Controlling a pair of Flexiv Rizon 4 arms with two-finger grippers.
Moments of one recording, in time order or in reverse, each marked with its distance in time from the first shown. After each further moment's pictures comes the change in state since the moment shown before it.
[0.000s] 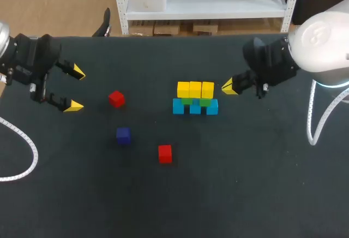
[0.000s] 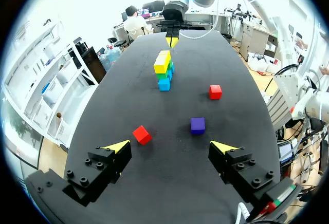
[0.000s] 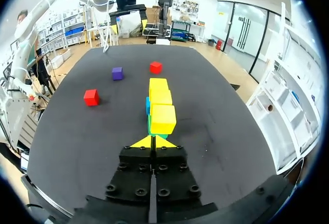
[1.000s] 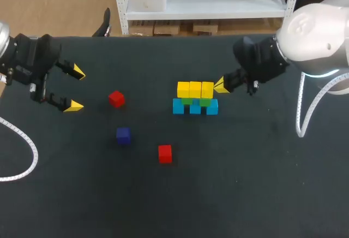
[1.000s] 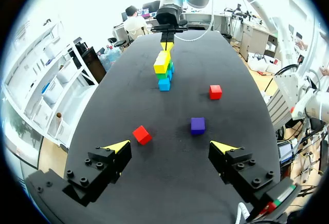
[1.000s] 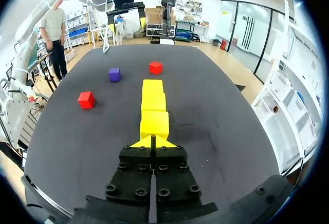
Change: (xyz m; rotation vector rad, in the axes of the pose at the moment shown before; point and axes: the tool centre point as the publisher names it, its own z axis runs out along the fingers) left arm 0.000 0.000 0.000 0.000 0.000 0.000; right arm -0.005 -0.012 0.021 -0.044 -0.005 -0.001
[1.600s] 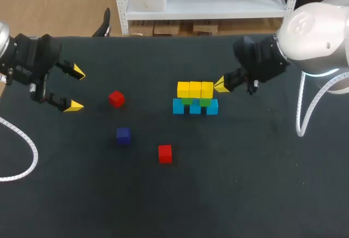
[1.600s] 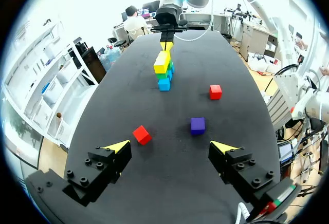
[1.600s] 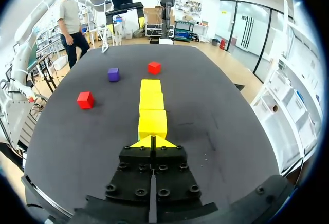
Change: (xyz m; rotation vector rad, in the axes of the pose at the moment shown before) left arm 0.000 0.000 0.000 0.000 0.000 0.000; right arm 0.001 -0.001 -0.001 0.004 0.003 0.008
